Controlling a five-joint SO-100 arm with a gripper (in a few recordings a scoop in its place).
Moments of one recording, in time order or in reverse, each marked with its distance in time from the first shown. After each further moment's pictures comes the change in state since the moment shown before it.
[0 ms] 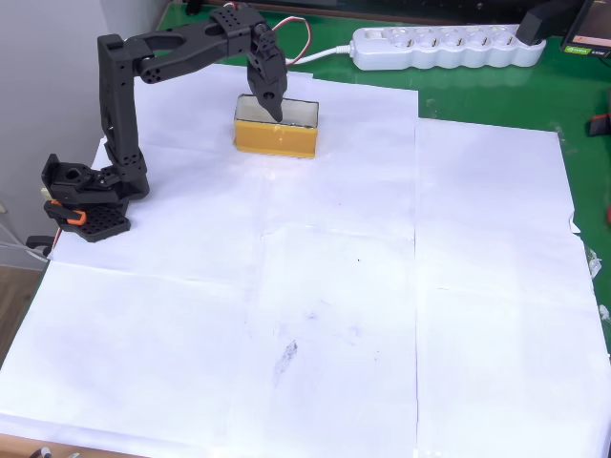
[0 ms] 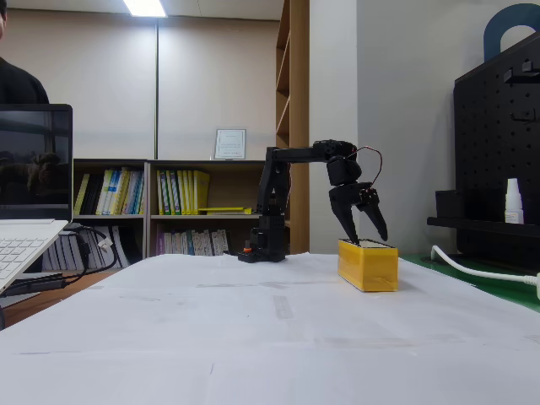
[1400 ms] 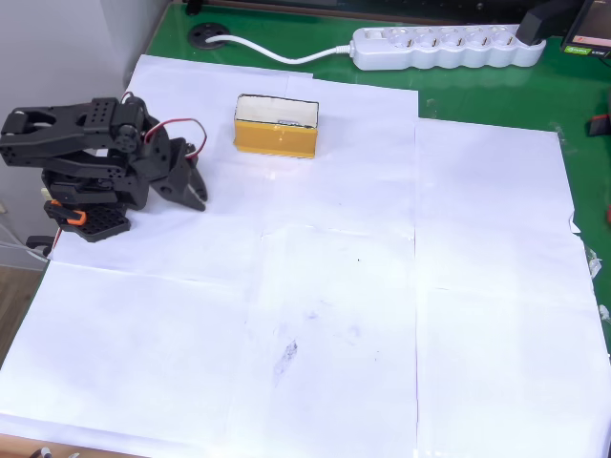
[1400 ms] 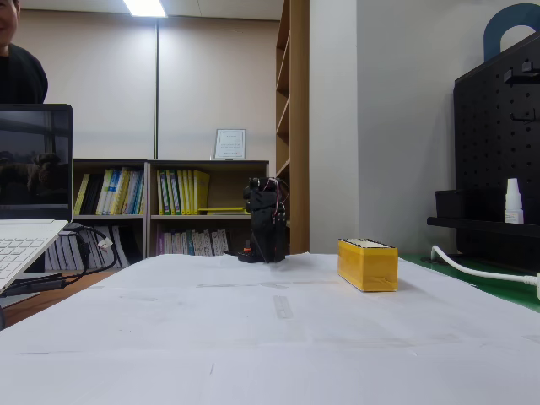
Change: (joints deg) arm 29.5 -99.9 -94.4 1.1 -22.1
